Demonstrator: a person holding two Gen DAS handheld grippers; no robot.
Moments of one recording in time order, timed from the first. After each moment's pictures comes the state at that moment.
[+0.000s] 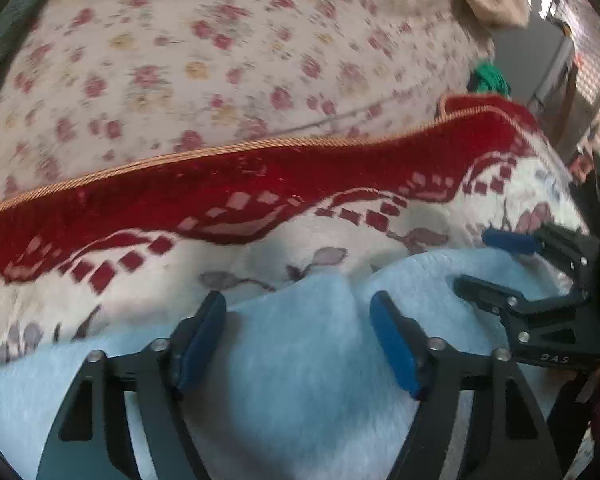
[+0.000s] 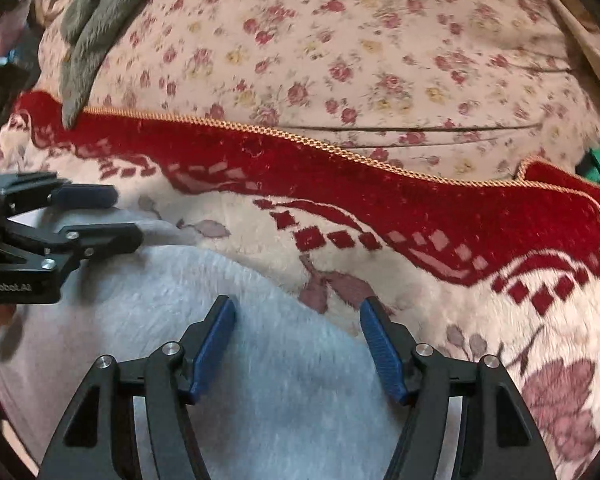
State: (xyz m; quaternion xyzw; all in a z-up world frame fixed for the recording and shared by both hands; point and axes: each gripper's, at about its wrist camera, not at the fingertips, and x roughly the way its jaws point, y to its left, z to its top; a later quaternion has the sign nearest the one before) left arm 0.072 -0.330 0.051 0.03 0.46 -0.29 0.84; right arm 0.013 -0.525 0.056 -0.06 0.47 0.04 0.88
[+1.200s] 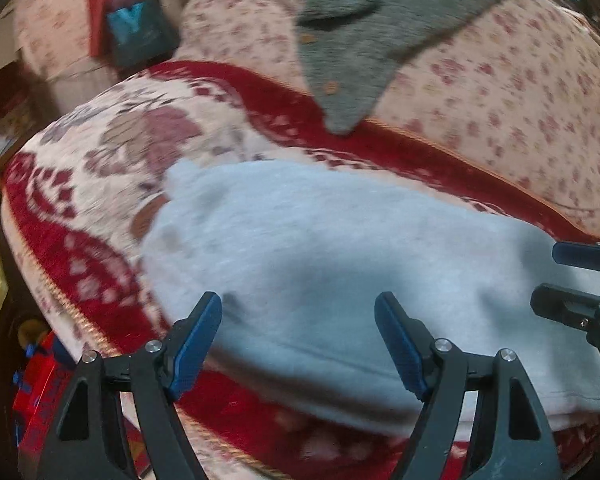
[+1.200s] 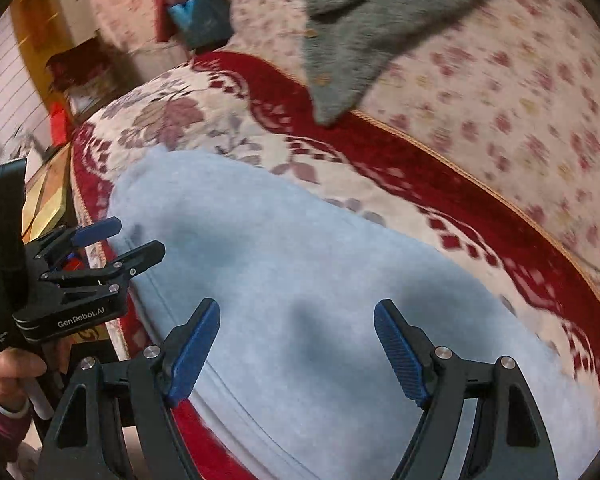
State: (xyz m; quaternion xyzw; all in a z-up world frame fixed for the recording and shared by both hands) left arm -0.069 -0.001 0.070 -0.06 0.43 0.11 0.90; right arm -0.002 -0.203 0.097 -0.10 0.45 0.33 0.82
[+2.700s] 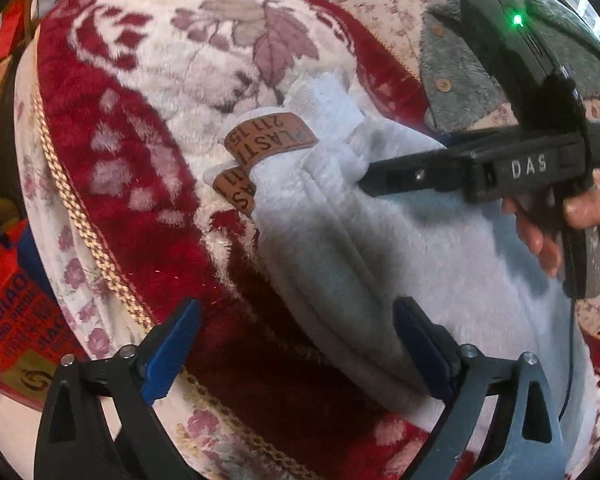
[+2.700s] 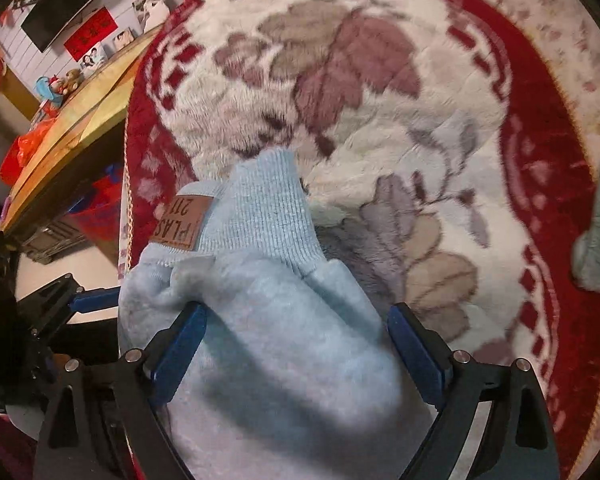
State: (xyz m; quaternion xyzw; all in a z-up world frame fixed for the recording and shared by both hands) left arm -0.079 0.101 0.003 -0.26 0.45 0.15 0.84; right arm 0.099 0.063 0.022 -0.28 0.50 0.56 0.60
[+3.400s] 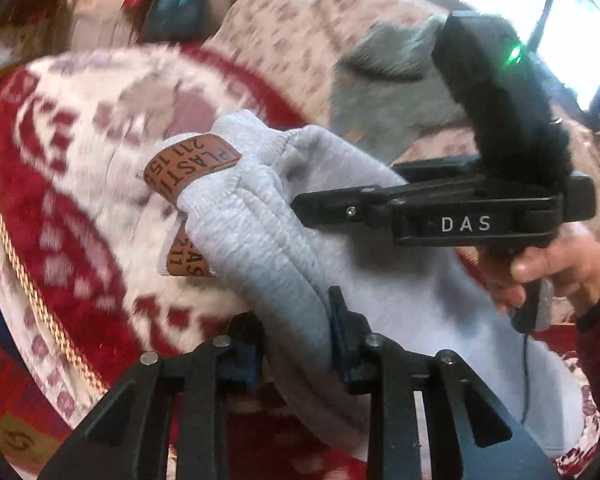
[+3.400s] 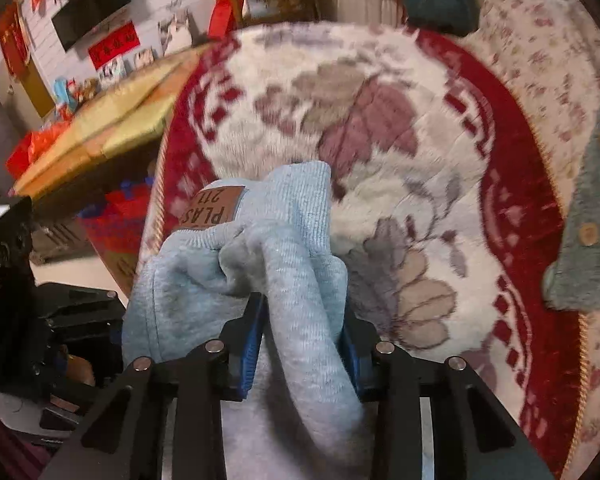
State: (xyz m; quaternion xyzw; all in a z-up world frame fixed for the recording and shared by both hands) left arm -0.075 0.062 0.062 -0.22 0.32 0.04 0.92; right arm 0.071 0.016 0.090 -0.25 0.39 0.60 0.66
